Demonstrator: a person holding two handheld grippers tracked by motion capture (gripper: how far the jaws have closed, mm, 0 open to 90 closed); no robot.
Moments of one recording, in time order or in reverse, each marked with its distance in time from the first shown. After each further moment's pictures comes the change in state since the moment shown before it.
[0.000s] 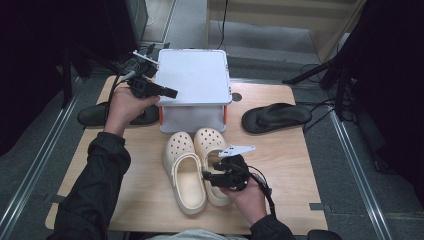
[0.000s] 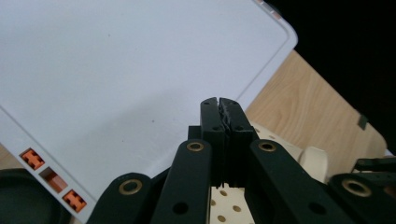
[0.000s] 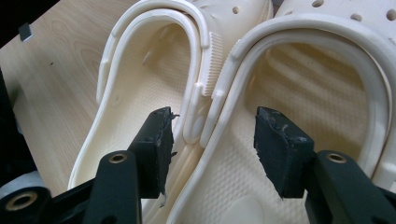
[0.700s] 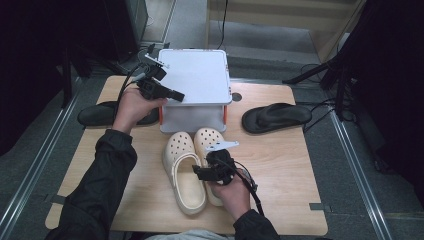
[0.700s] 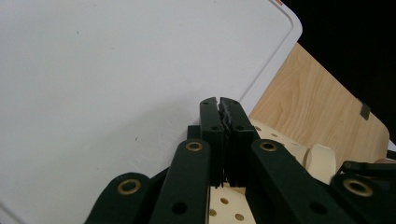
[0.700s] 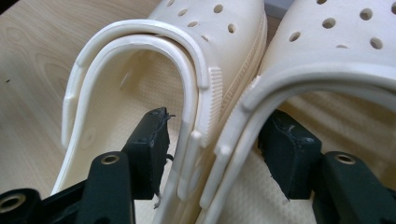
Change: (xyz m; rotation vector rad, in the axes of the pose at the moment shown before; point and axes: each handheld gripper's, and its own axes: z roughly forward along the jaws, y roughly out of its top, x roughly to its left) left arm -0.002 0.003 0.020 0.031 -0.031 0.026; right arm 0.012 0.018 0.034 0.008 -0.105 0.004
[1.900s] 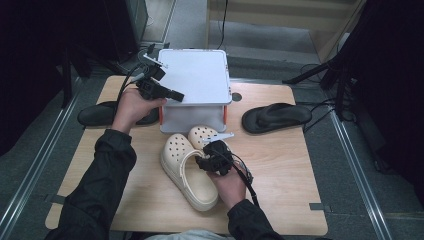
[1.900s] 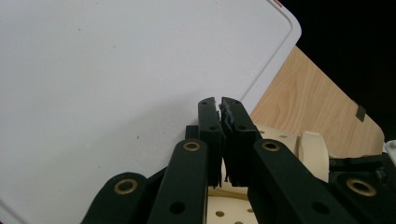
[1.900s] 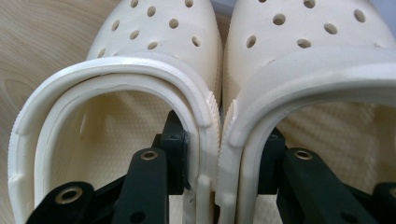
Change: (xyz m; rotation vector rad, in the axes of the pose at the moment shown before) left arm 0.004 -0.002 -0.001 -0.005 -0.016 -0.011; right arm -0.006 0.019 0.013 0.036 -0.070 0.038
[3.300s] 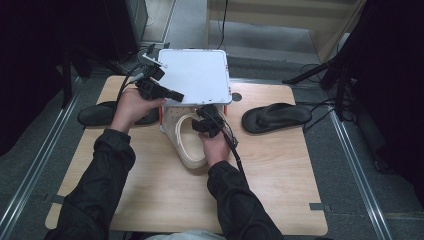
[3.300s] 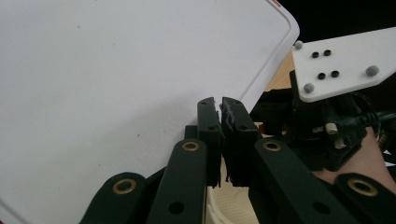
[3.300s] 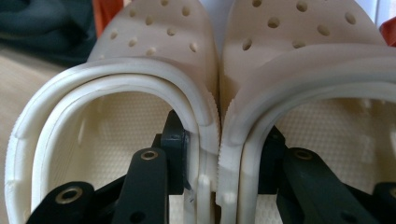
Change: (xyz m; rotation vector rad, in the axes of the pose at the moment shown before) left arm 0.002 -0.001 0.000 -0.001 -0.014 -0.007; right arm -0.036 0.089 0.058 -0.105 -0.138 0.113
